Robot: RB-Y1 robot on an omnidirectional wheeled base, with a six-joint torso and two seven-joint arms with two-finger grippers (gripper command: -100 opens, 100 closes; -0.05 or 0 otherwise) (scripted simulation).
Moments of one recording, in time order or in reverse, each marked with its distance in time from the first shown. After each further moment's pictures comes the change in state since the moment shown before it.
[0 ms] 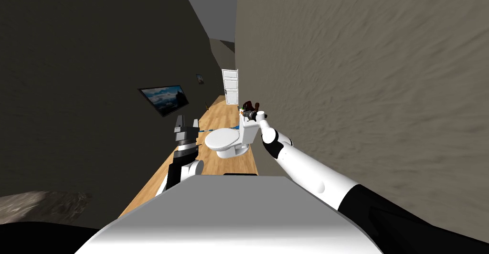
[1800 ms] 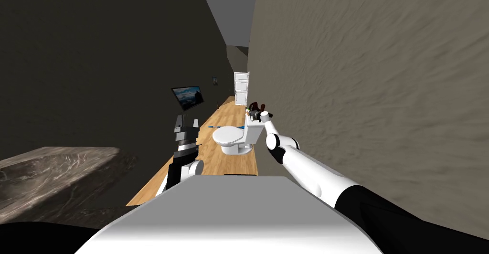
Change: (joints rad) left arm 0.000 0.000 0.000 0.000 0.000 0.000 0.000; right arm 0.125 -0.100 0.313 -0.138 -0.080 -0.113 -0.271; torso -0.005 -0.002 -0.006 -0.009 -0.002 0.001
